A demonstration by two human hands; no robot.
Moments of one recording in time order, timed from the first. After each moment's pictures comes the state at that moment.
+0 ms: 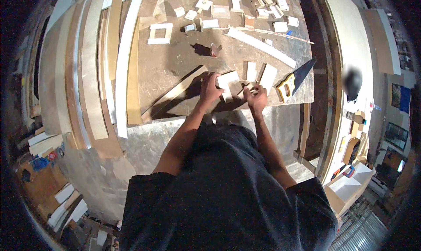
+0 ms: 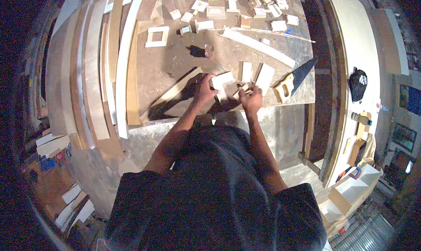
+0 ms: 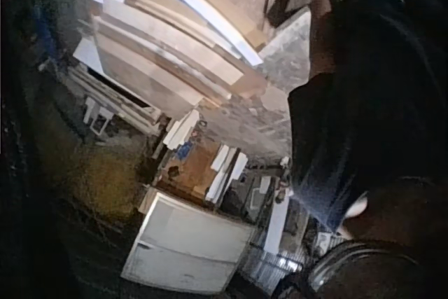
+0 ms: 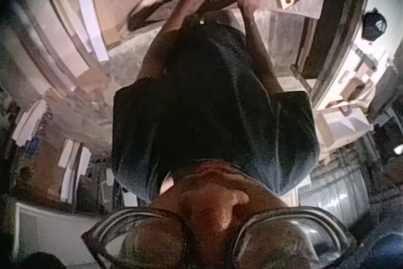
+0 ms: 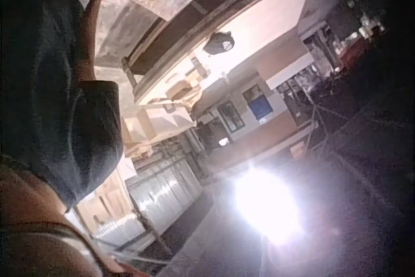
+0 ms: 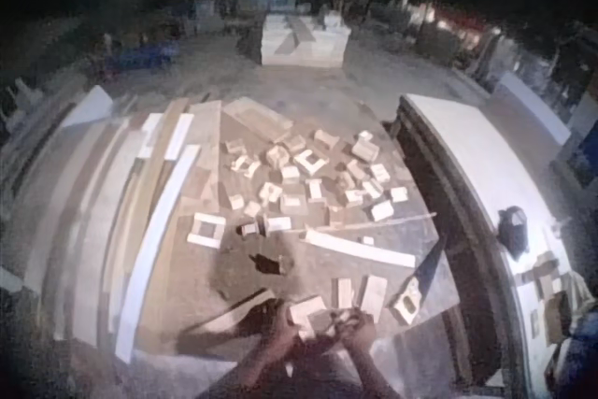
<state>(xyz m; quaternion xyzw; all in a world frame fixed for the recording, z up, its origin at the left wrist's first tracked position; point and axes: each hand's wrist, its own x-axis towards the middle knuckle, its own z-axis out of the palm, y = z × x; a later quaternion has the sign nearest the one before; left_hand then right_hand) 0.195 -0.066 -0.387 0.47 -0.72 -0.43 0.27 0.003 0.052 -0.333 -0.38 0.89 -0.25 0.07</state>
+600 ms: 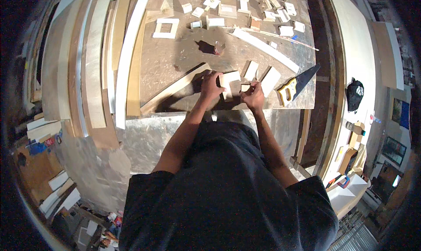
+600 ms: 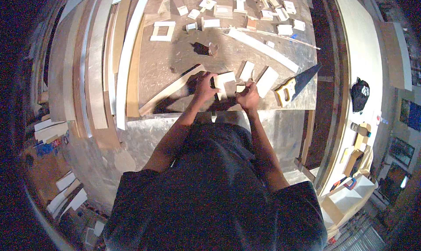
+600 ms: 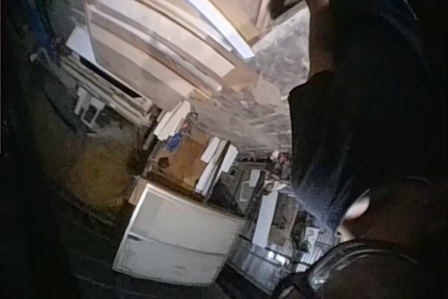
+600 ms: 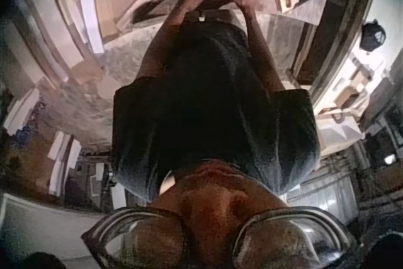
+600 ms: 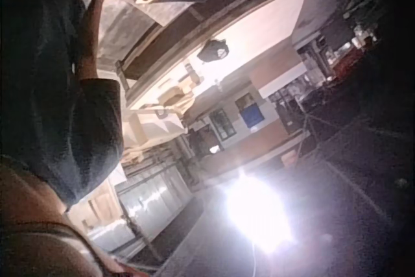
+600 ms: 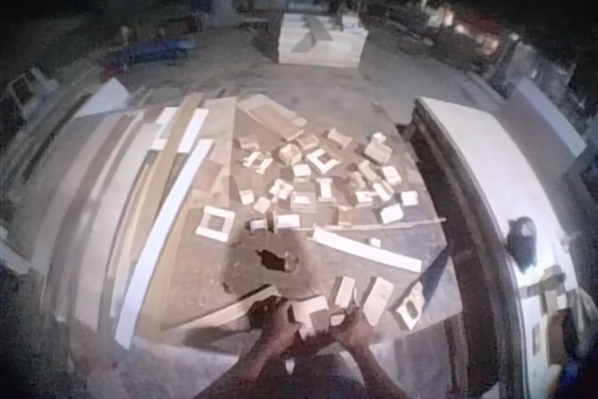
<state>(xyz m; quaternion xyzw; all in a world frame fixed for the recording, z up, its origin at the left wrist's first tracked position) 0.190 -0.066 -0.359 0.49 -0.74 -0.40 0.21 -0.017 0.044 -0.348 -0.45 0.82 -0.29 0.19</state>
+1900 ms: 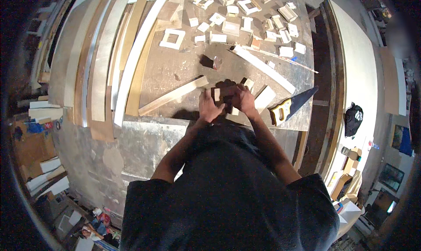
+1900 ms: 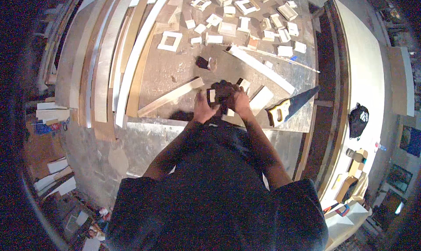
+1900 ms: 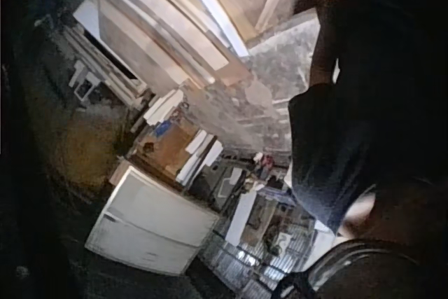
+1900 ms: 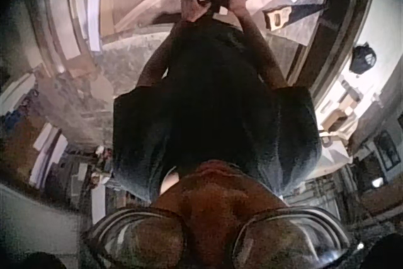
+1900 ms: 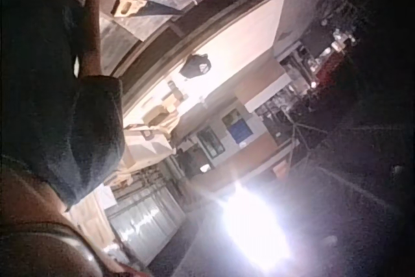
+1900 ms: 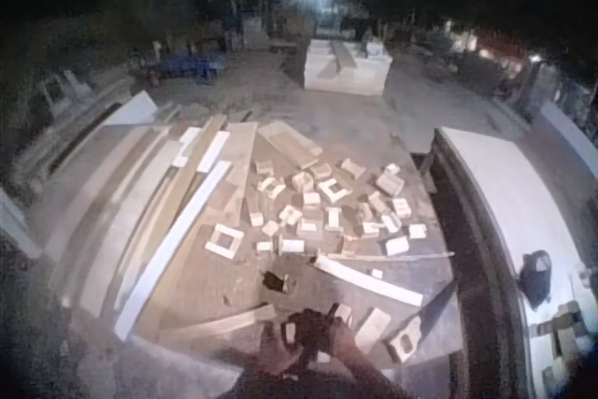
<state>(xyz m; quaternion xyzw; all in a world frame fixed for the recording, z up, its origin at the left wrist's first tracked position) 0.167 -0.010 -0.366 0.62 -0.70 -0.33 0.14 -0.038 -0.020 -0.322 -0.69 0.66 -0.18 0.22</state>
